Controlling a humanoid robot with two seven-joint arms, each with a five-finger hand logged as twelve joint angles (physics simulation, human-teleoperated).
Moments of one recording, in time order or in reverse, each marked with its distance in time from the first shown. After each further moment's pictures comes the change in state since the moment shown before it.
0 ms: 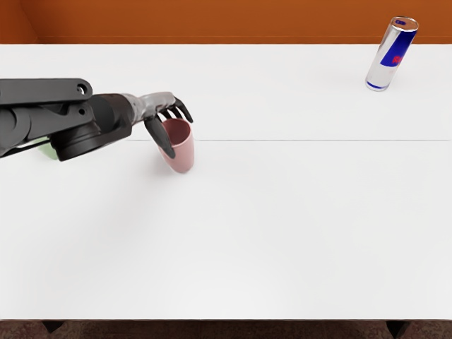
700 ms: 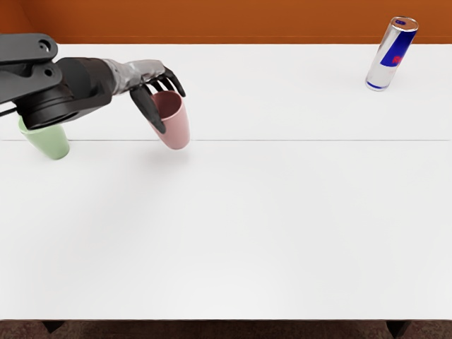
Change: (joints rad) left arm -0.129 0.100 -0.002 -0.047 -0.035 -0.084 0.002; right arm 0.000 0.000 0.000 0.000 0.000 0.000 0.000
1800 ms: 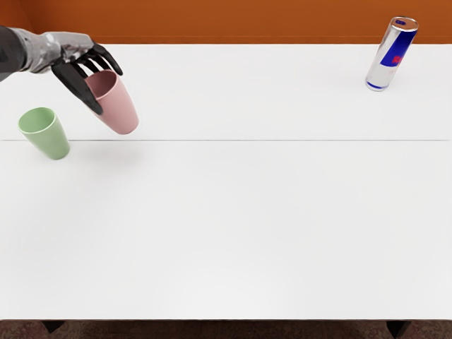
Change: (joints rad) left arm -0.051 0.288 -0.035 -0.026 -0.004 -0.202 0.000; right arm 0.000 0.000 0.000 0.000 0.000 0.000 0.000
